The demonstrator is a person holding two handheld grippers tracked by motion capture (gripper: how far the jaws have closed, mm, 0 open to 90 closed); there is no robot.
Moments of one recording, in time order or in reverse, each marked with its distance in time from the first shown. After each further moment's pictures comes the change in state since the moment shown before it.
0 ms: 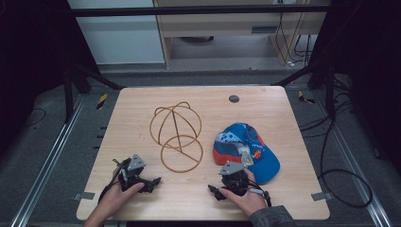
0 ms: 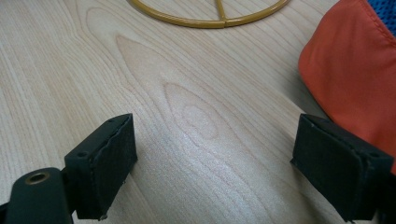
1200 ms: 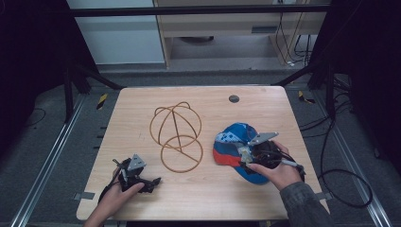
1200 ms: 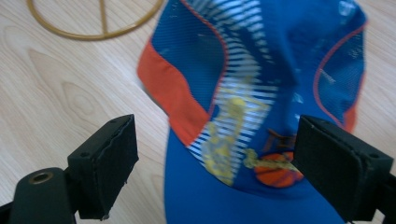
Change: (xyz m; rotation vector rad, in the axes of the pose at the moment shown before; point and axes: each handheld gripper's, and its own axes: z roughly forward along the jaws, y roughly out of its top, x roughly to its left) left arm 0.000 0.000 0.000 0.000 0.002 -0.002; right arm -0.082 0.044 -0.088 0.157 -0.129 0.047
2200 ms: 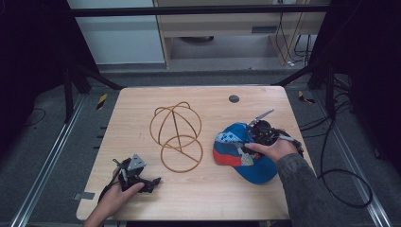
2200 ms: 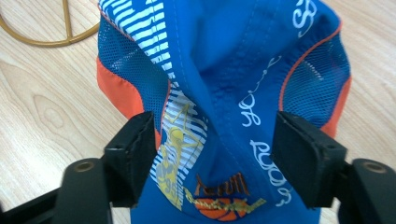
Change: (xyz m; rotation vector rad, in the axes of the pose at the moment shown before) left arm 0.001 0.000 0.000 0.000 -0.006 0.005; right arm -0.049 0.036 0.024 0.167 0.090 0.084
